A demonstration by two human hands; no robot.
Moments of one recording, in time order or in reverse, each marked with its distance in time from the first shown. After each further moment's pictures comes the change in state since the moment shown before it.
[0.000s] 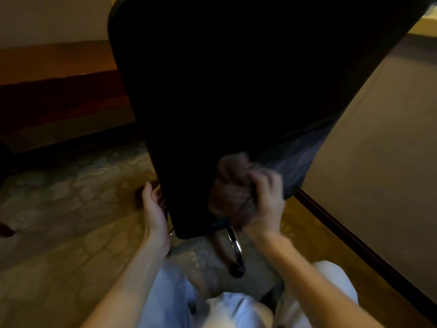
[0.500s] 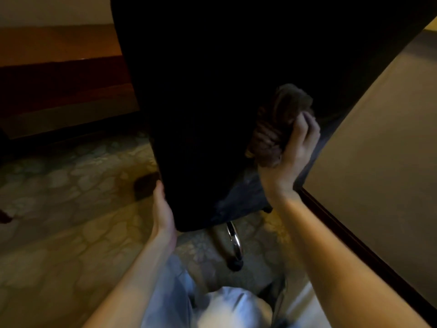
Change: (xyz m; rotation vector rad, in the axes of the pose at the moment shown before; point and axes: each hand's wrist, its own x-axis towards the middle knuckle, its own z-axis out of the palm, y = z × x) left_hand 0.004 -0.020 0.001 0.008 0.019 -0.062; right_hand 0.081 0.016 0.012 -0.014 0.380 -0.020
